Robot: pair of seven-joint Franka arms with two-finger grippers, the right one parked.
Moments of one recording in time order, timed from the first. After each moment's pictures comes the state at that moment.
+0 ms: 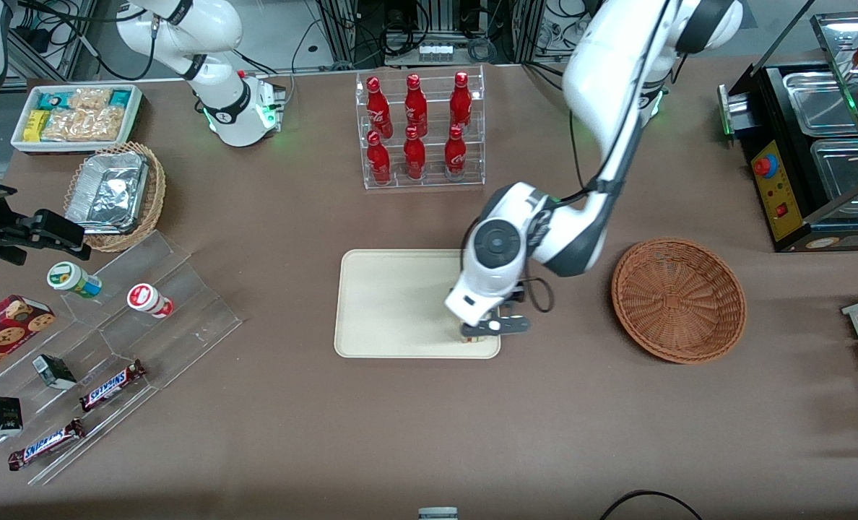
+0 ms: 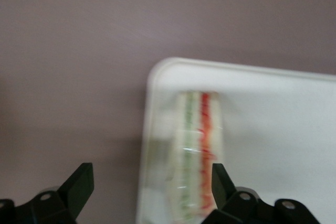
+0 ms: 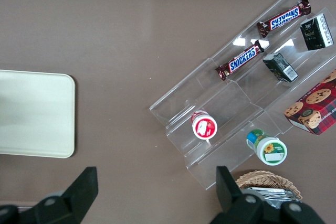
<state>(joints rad) -0.64 0.63 0.08 -1.46 -0.03 2.04 -0.67</state>
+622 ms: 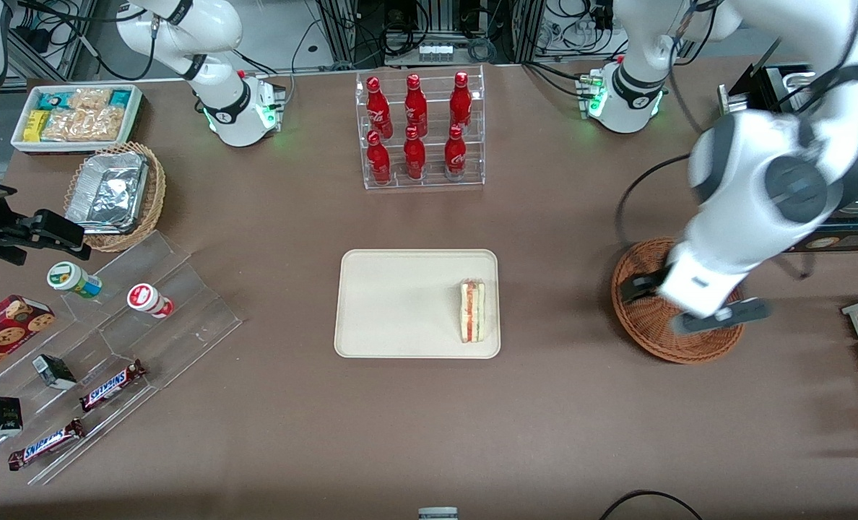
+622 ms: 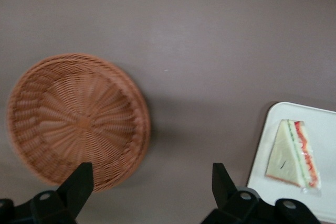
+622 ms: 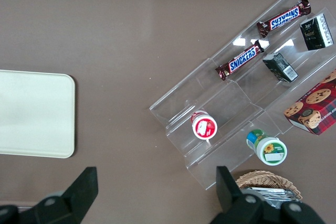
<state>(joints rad) -0.32 0.18 0.13 -1.69 -0.03 1.87 -0.37</state>
